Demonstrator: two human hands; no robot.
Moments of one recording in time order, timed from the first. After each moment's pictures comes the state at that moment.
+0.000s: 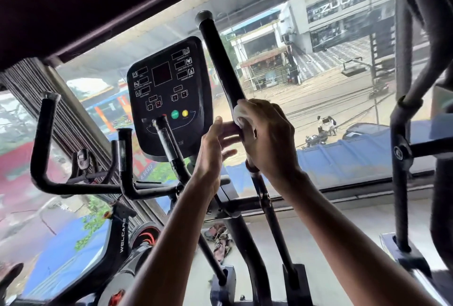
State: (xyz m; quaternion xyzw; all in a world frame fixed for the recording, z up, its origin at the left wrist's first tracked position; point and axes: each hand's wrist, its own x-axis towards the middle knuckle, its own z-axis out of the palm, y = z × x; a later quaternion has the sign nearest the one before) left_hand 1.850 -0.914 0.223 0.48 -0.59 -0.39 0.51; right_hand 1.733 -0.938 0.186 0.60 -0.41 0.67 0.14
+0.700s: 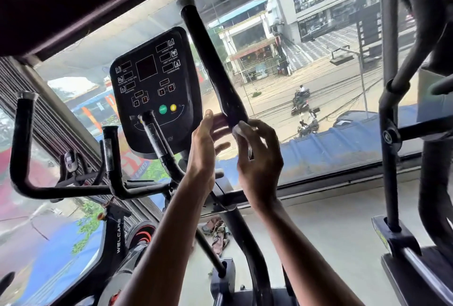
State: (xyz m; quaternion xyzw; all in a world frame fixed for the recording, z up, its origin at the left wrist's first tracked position) left_hand 1.848 -0.915 0.213 0.47 -0.61 -0.37 0.52; right_hand 1.777 -0.938 0.116 0.43 -0.39 0.81 0.09
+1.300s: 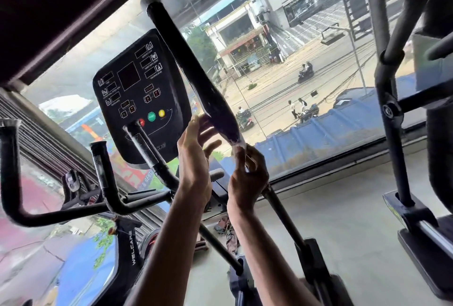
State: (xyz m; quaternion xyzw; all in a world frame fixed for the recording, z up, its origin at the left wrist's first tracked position) left_hand 1.845 -0.922 0.199 0.44 -0.61 -0.35 0.56; right_hand 1.830 -0.961 0.088 0.10 -0.36 0.88 -0.30
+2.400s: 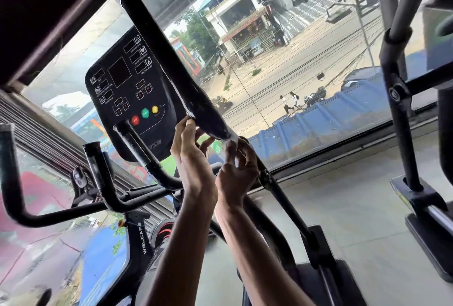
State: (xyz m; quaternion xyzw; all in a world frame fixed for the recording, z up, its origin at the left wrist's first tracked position) left_hand 1.816 -0.921 0.179 0.44 -0.56 -0.27 0.64; right_hand 1.834 -0.975 0.093 -0.02 -0.27 0.87 -0.41
